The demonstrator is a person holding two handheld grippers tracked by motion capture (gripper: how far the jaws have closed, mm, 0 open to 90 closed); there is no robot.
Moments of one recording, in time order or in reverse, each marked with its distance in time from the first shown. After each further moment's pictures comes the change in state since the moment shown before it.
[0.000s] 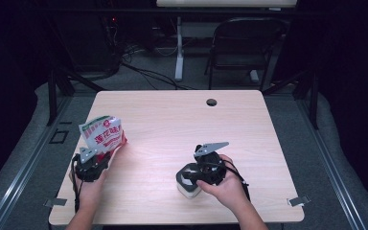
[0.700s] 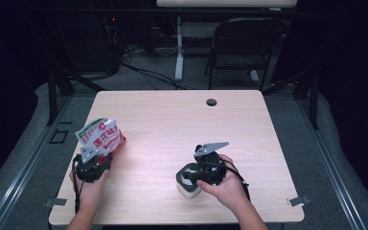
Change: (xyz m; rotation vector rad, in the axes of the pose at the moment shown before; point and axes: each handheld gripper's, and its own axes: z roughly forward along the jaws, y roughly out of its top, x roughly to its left) left arm -0.003 0.000 0.000 0.001 -0.007 0.008; right arm 0.000 0.000 0.000 0.000 0.001 0.001
